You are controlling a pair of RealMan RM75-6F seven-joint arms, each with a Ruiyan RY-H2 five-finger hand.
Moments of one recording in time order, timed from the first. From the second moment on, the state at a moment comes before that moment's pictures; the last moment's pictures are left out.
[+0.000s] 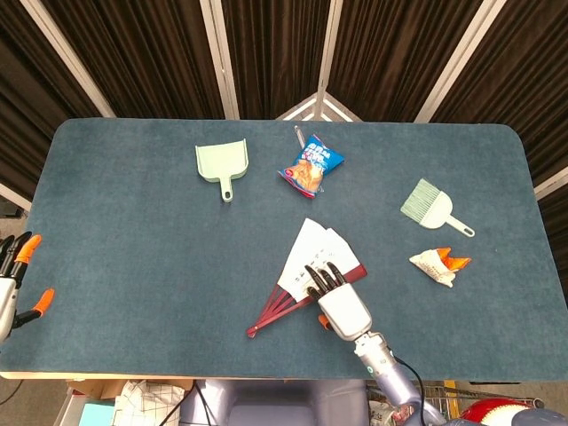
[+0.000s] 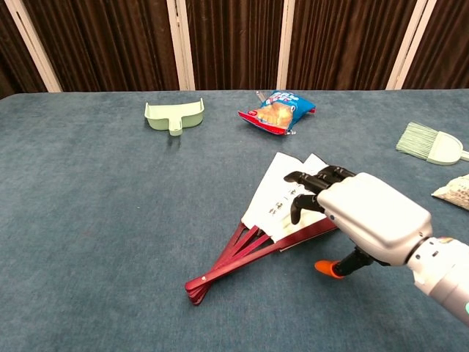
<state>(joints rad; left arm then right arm) -0.09 -1.13 -0.07 -1.58 1.53 1.55 0.01 0.39 -1.84 0.08 -1.24 -1.70 1.20 -0.39</state>
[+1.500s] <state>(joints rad) -0.10 -1.14 -0.07 -1.58 1.50 1.52 0.03 0.50 -1.96 0.08 -1.11 -1.65 1.18 -0.37</state>
